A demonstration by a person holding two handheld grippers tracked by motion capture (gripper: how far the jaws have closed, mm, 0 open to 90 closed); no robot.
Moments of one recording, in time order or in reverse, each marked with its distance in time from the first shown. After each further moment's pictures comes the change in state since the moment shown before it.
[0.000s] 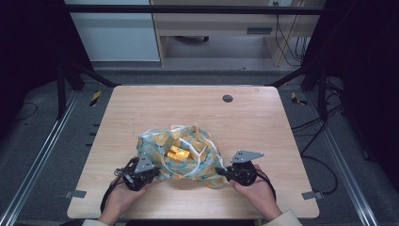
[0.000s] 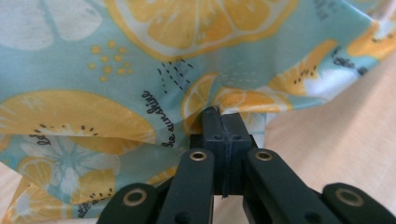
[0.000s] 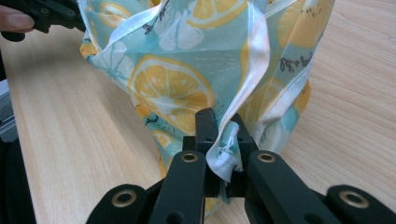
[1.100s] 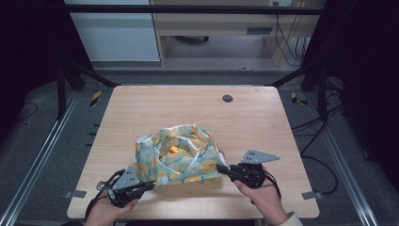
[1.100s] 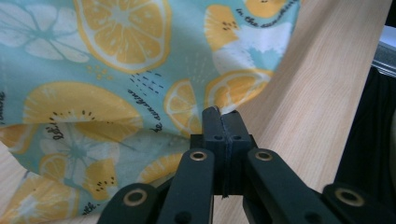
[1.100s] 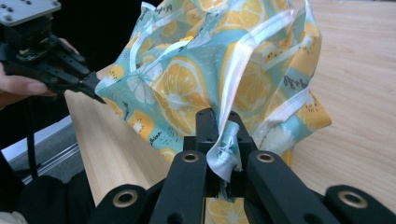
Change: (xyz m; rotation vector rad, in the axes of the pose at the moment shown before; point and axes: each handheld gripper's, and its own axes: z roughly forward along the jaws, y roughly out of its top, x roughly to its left) left arm -0.018 -0.018 -0.055 -0.100 -0.169 0.024; right arm 0.016 0.013 -0.037 -0.197 0.088 0.054
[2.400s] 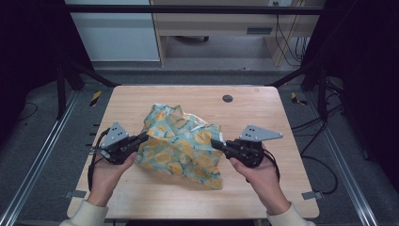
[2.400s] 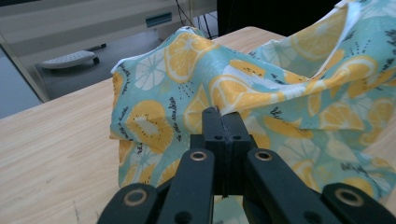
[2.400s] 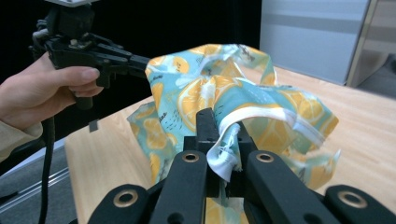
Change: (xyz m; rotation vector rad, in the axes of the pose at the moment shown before) left arm 0.055 0.081 -0.028 -0.280 0.270 -0.097; right arm 0.016 0.082 -0.007 -0.123 -0.024 -0.090
